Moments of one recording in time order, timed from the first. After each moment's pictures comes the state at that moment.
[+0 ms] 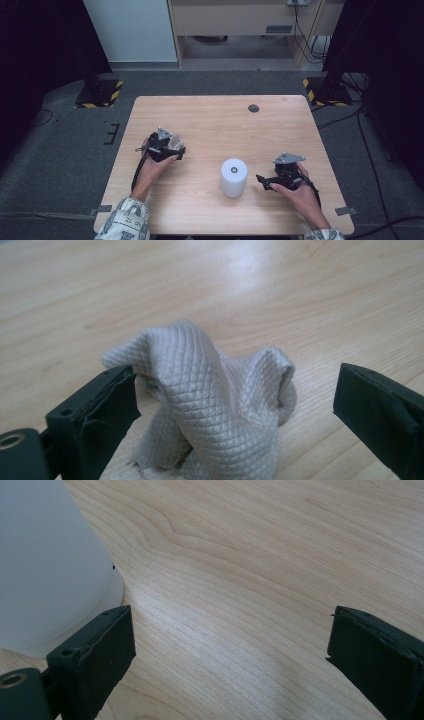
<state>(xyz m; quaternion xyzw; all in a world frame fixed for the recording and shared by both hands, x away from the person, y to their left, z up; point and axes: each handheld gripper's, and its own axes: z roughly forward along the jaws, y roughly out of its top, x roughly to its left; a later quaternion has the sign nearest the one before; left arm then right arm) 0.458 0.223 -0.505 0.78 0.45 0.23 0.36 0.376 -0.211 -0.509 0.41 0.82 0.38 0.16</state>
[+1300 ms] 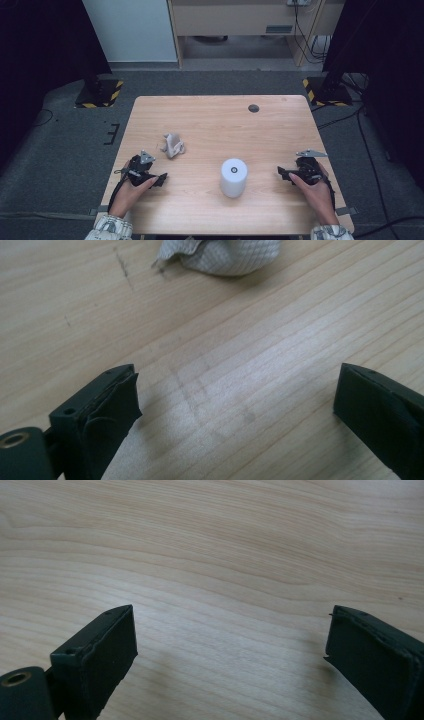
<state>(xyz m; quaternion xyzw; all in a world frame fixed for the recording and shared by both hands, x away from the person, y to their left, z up) 0.387 0.275 -0.528 0.82 0.46 0.19 0.29 0.397 -0.278 -0.528 0.54 0.75 0.34 0.18</state>
